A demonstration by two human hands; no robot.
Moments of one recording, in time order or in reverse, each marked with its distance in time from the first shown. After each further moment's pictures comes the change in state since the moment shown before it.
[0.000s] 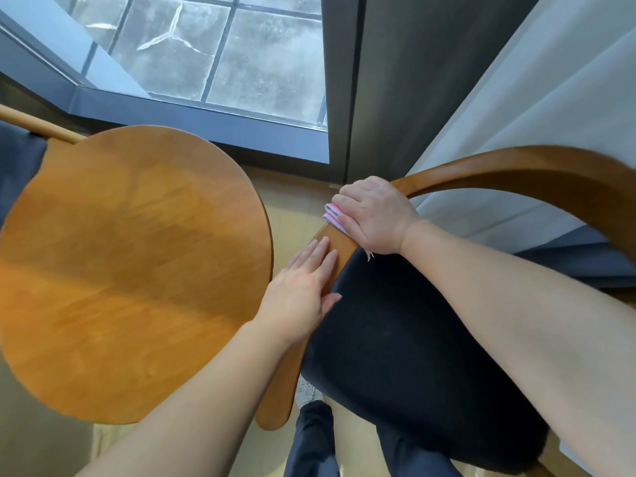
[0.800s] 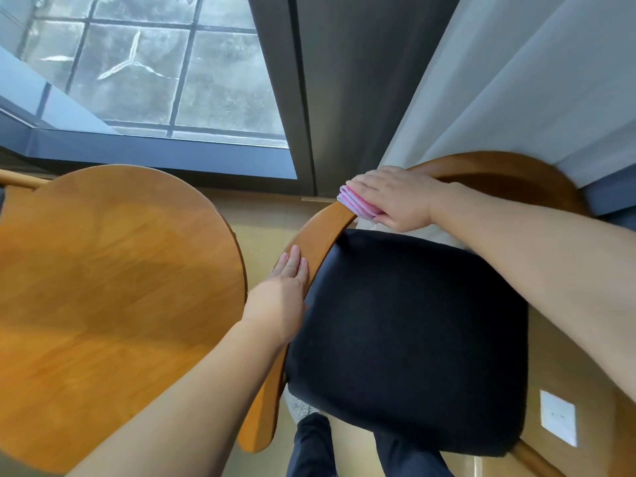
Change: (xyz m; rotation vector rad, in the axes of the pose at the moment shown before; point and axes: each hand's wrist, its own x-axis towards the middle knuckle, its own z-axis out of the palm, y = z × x) left_hand 0.030 0.022 -0.016 0.191 -0.247 -0.091; right_hand -0.038 0.096 -0.051 -0.135 -0.377 -0.055
